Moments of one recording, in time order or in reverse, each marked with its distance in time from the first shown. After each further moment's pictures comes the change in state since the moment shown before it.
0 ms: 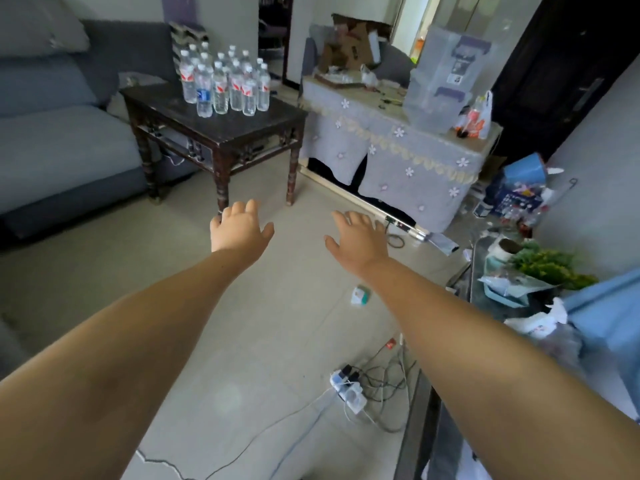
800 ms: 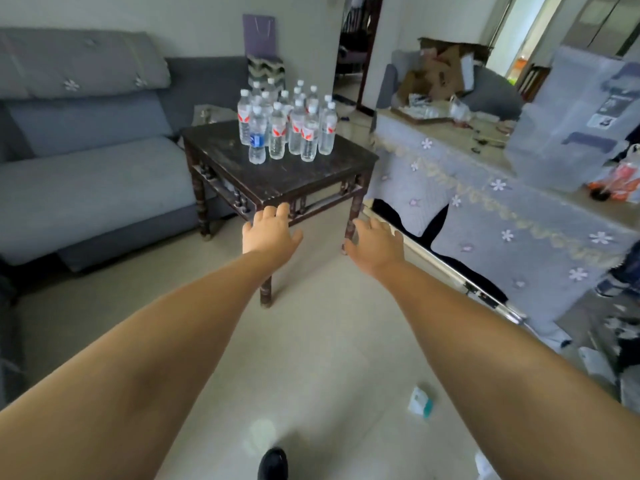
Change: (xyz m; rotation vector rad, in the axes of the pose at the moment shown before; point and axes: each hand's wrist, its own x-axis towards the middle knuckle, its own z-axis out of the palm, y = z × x) left_hand 0.369 -0.023 0.060 0.022 0.045 -0.151; right_hand 0.421 -0.001 0.068 0.104 -0.066 -0.112
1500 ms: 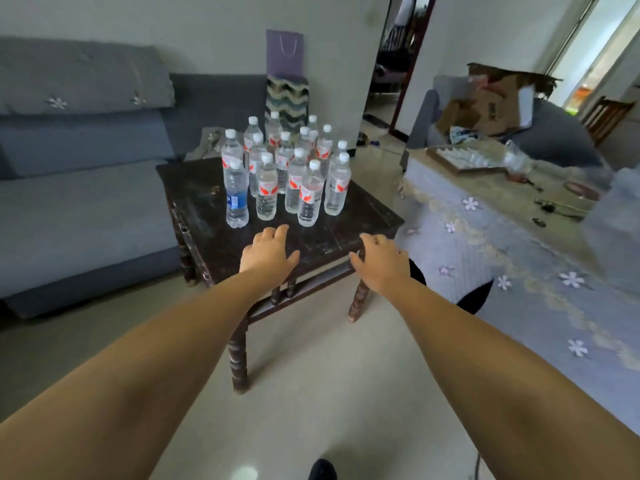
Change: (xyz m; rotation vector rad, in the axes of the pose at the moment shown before) left_hand 0.395 0.031 0.097 -0.024 -0.029 -0.124; right_hand 0.431 0.077 0.024 0.012 -0.015 -0.092
